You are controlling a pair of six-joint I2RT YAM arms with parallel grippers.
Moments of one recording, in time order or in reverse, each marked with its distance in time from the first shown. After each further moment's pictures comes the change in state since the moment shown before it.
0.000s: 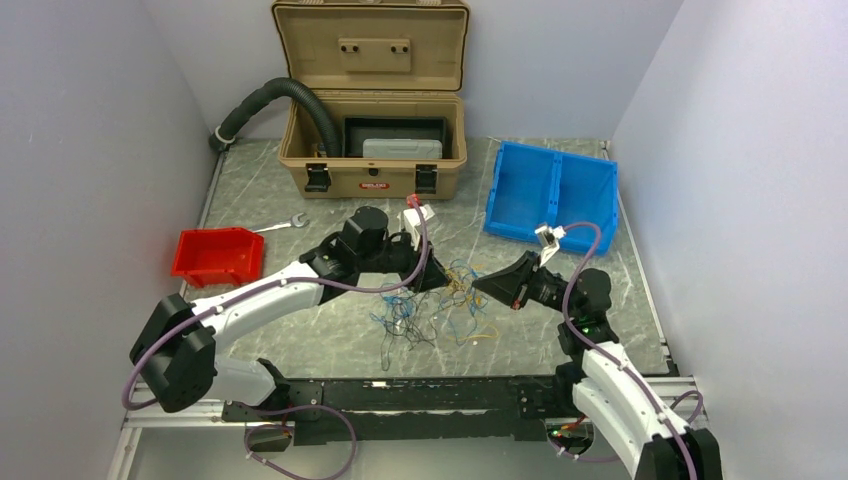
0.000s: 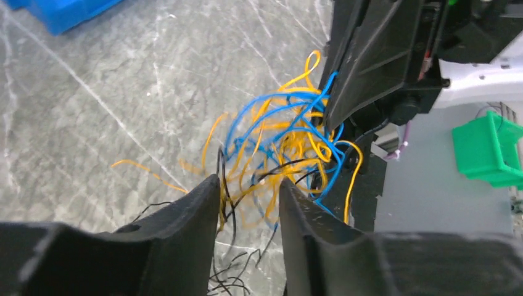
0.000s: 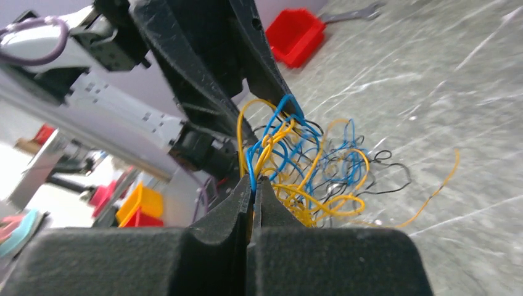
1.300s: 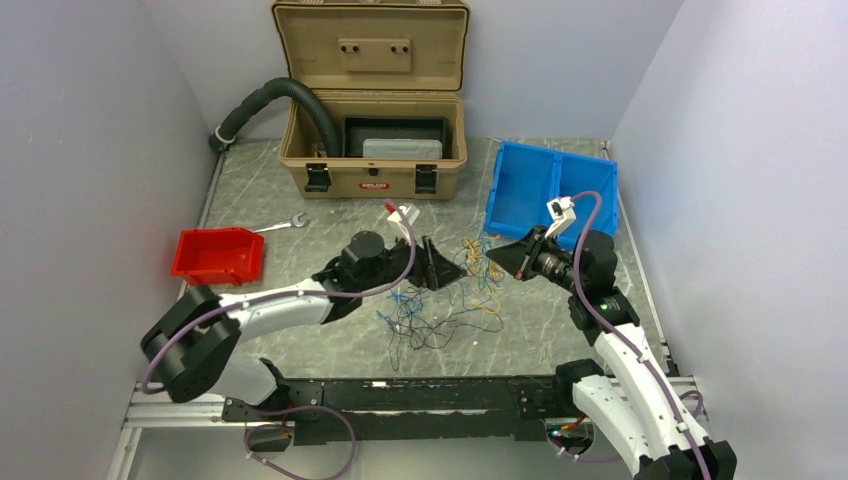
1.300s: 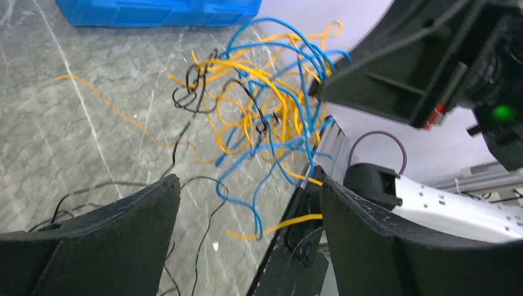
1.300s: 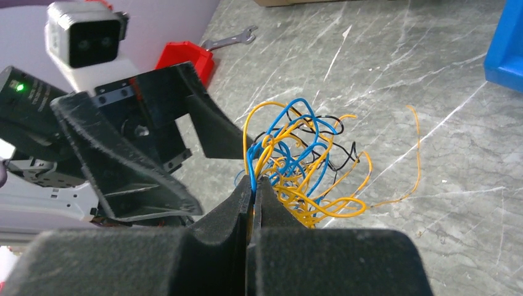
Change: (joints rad) left arm -0.047 0.013 -0.248 0.513 -0.285 -0.516; right arm 0.001 -0.002 0.382 -0.791 0.389 -0.322
